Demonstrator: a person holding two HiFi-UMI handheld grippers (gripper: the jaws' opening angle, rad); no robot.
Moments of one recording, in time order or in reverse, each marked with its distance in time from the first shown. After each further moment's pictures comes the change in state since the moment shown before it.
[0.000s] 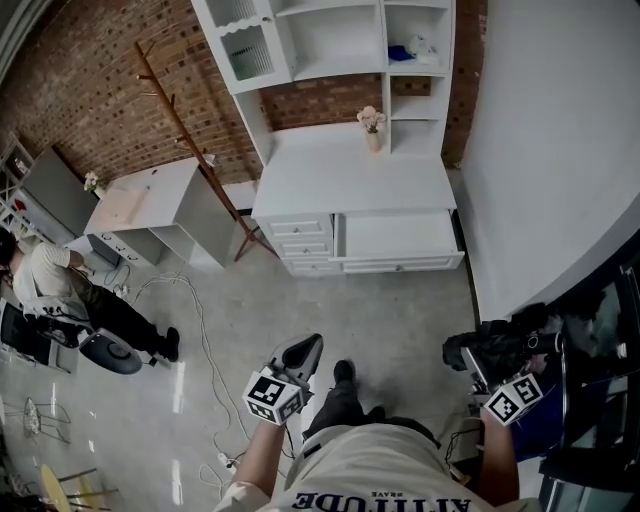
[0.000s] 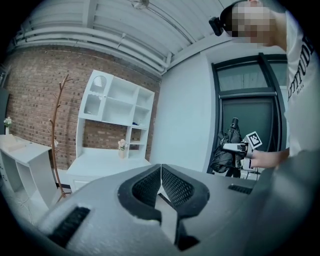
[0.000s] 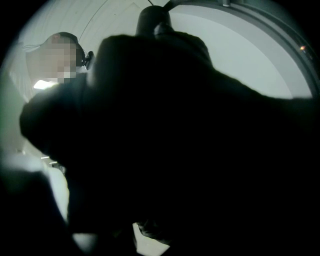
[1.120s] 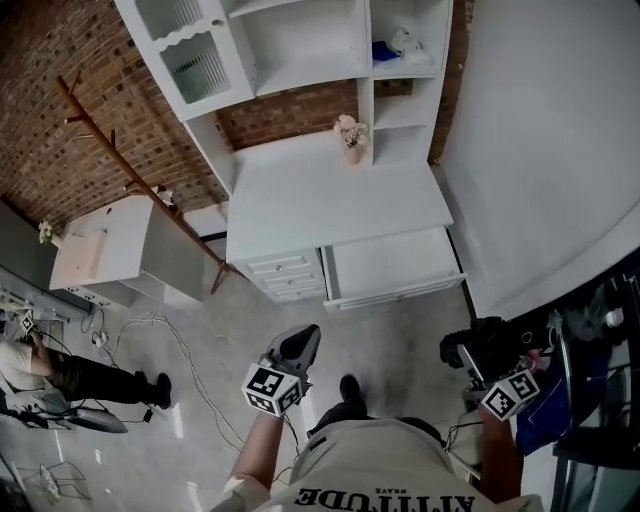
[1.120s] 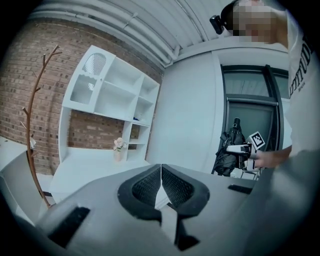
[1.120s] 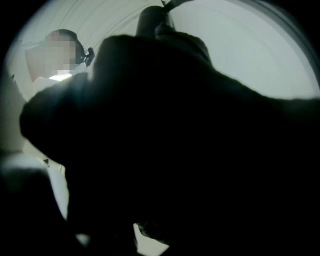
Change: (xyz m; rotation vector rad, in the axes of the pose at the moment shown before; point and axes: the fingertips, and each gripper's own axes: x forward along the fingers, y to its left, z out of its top) left arm 0.158 0.186 0.038 -0.015 0.048 -0.159; right arm 0.183 -0.043 0.007 0.008 0.046 -0.181
